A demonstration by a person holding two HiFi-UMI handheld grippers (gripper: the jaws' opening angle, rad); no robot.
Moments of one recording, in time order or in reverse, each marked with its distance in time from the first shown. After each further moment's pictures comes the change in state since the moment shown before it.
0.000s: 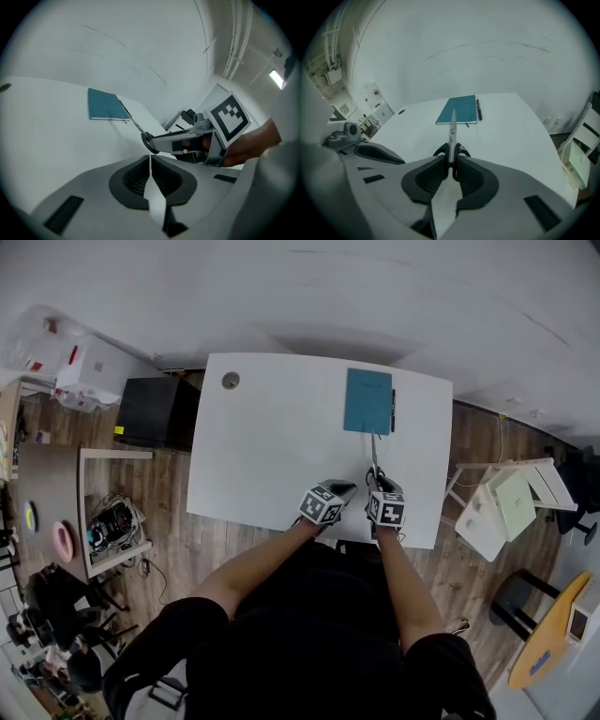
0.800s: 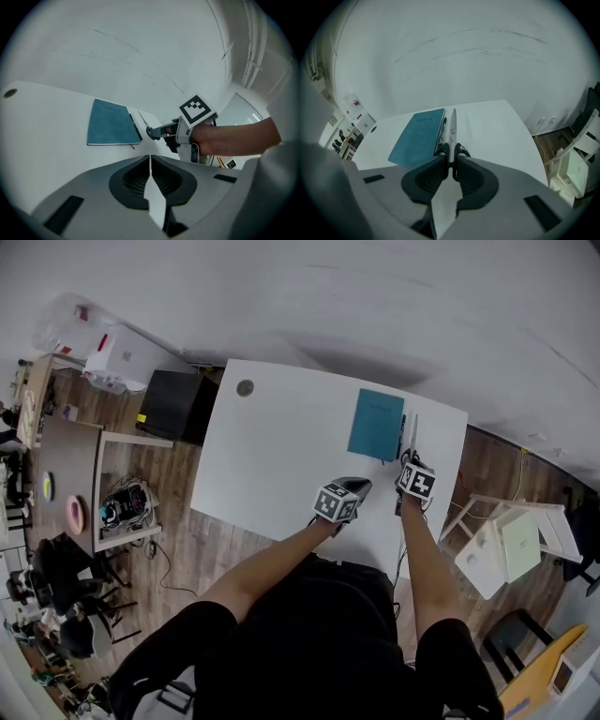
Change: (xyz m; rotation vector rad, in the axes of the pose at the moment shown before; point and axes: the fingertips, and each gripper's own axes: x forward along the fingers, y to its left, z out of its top) left arm 0.044 0.027 0.087 -0.135 -0.095 0.157; right arm 0.070 -0.126 0.117 0.097 0.020 -0.094
